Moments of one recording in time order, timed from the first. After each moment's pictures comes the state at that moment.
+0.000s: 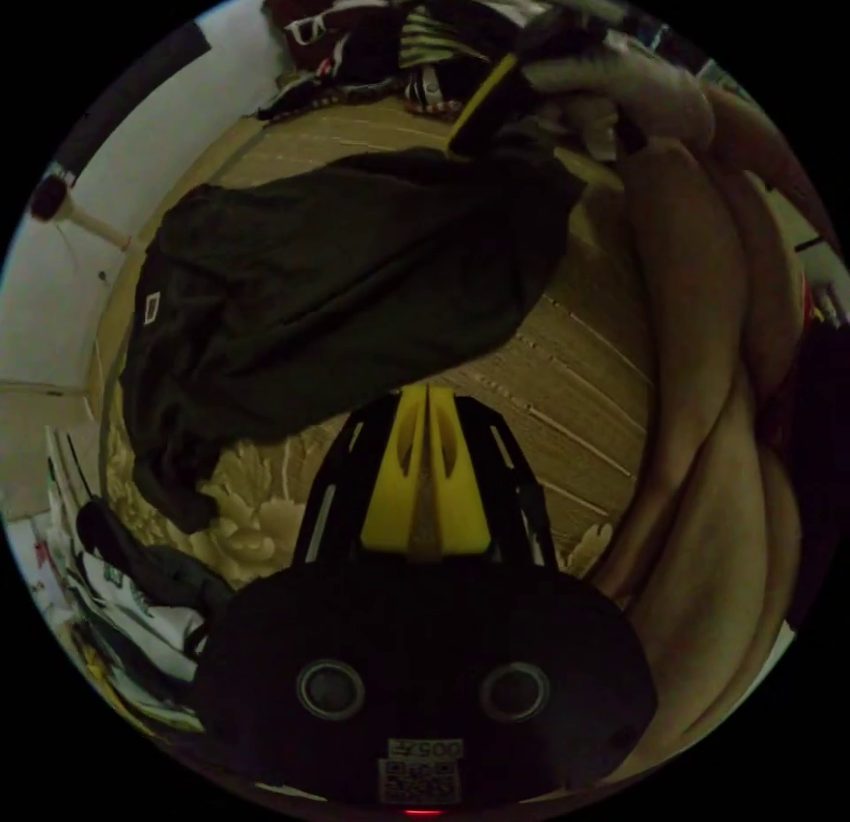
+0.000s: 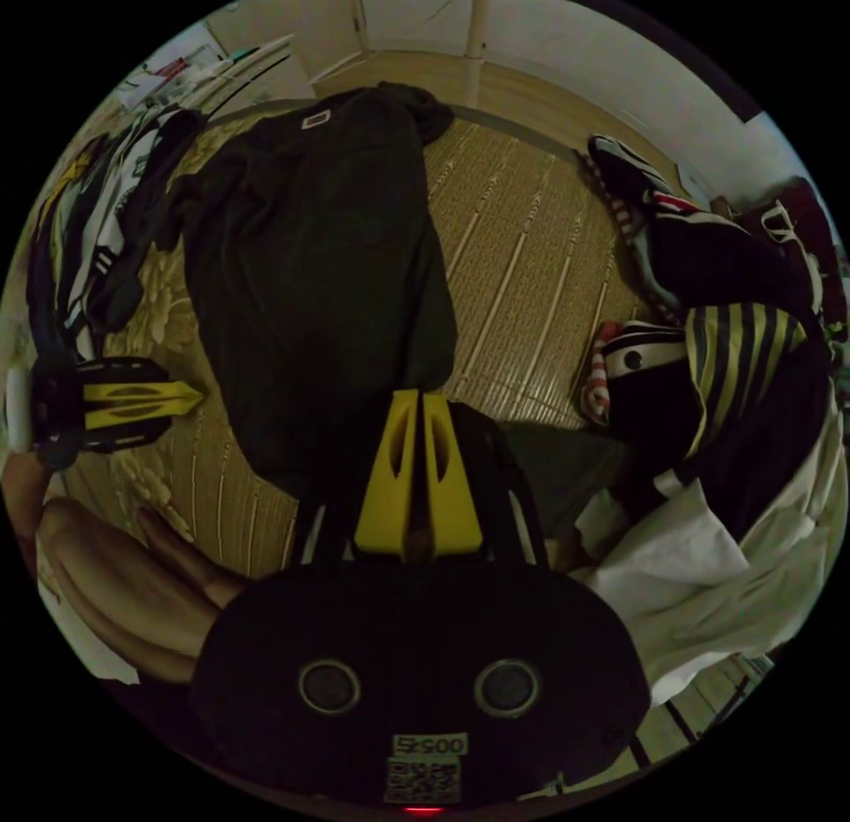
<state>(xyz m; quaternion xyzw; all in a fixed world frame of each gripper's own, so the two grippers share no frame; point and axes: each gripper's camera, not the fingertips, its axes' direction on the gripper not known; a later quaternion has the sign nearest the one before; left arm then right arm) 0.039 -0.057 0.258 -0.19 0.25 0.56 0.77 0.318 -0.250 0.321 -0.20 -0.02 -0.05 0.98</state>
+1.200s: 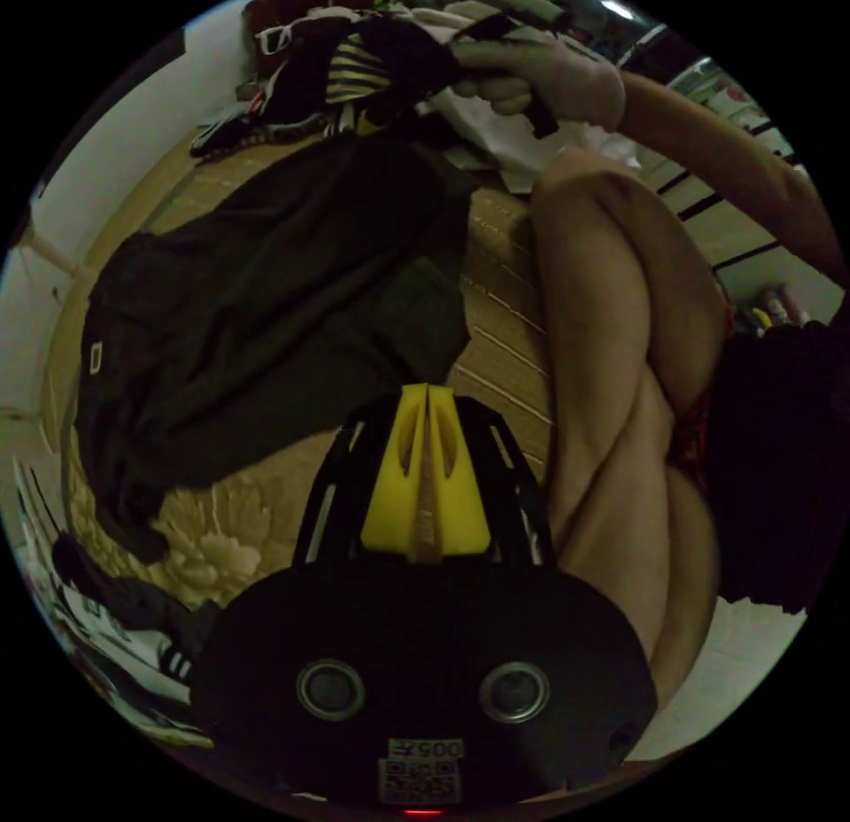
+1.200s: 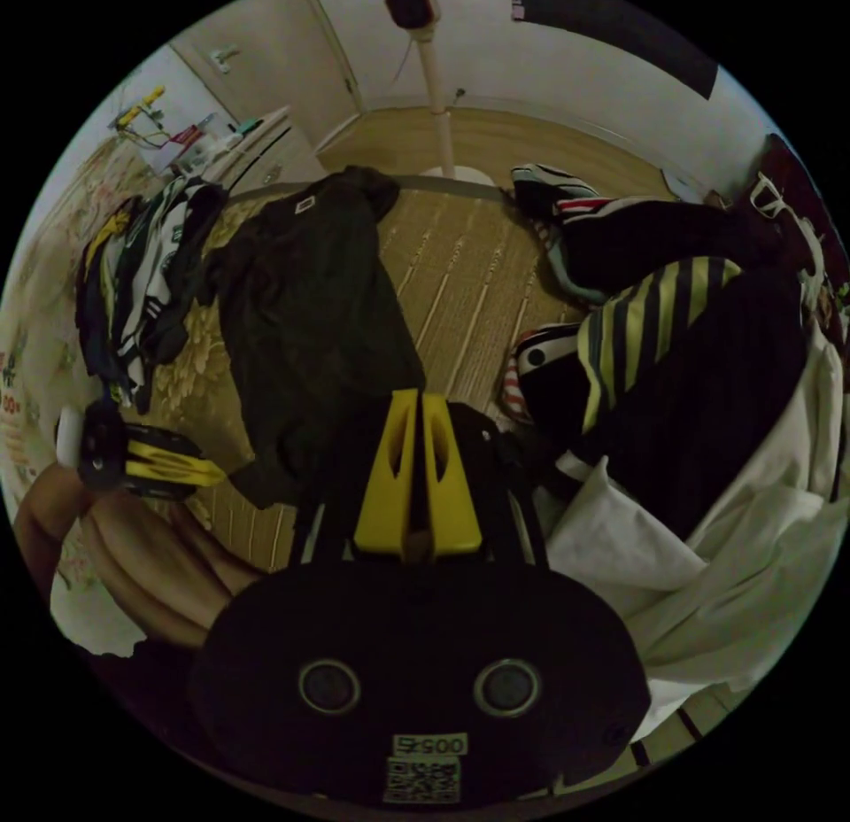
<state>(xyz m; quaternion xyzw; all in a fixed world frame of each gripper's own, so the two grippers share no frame) 0.047 -0.022 0.241 -0.26 0.29 0.56 0.73 0.444 -0.168 0.263 -0.12 -0.10 -0.03 0.99</state>
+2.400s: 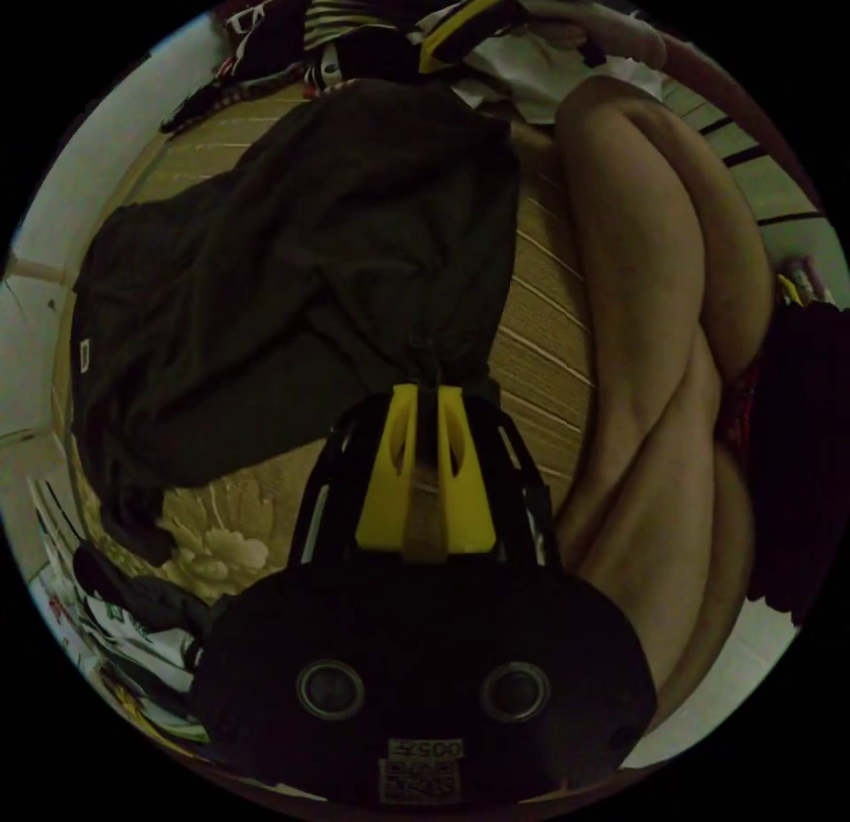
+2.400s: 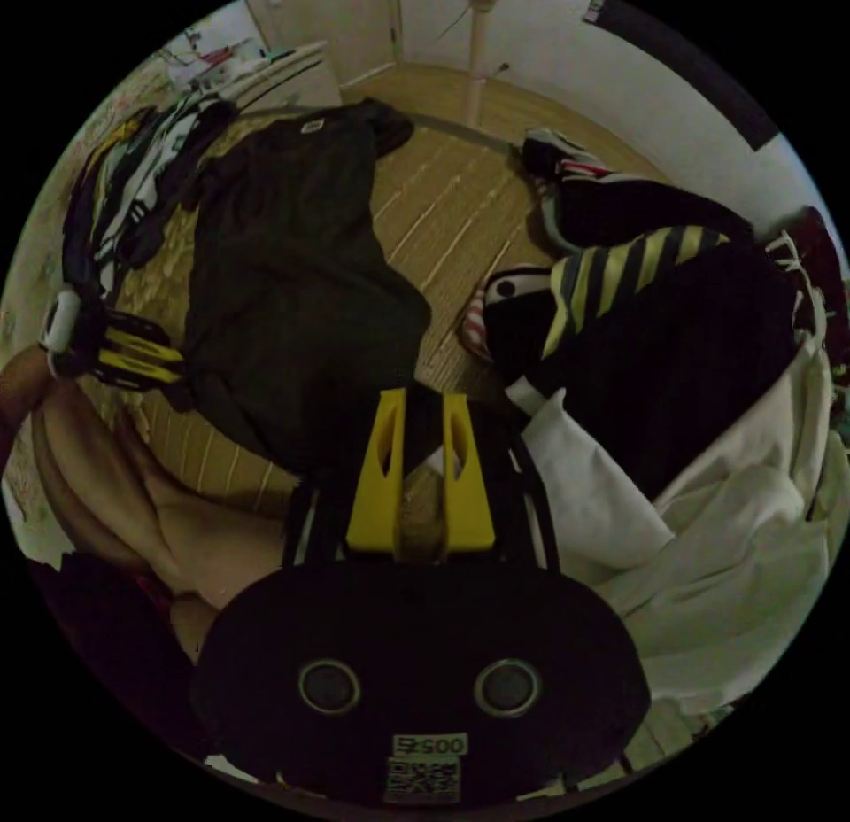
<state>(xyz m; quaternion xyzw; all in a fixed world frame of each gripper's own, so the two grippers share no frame) 0.011 -0.031 0.224 -0.32 0.22 0.61 0.69 0.502 -0.103 0.224 -0.20 -0.05 -0.13 0.97</state>
